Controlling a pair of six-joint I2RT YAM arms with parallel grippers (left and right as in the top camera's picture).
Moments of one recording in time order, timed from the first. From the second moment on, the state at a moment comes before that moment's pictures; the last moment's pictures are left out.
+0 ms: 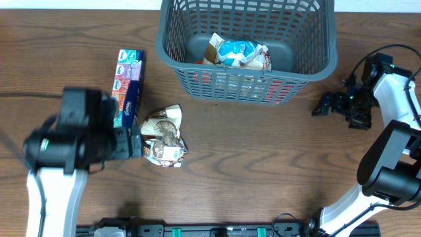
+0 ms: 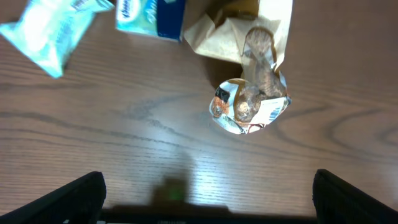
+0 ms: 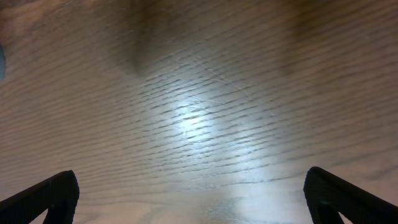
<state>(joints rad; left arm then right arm) -0.07 1.17 1.28 -1.41 0.06 -0.15 -0.34 1.92 1.42 -1.11 -0.12 0.01</state>
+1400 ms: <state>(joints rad) -0.37 1.56 1.28 -1.07 -0.24 -0.42 -0.32 1.92 1.42 -1.10 -0.12 0.01</state>
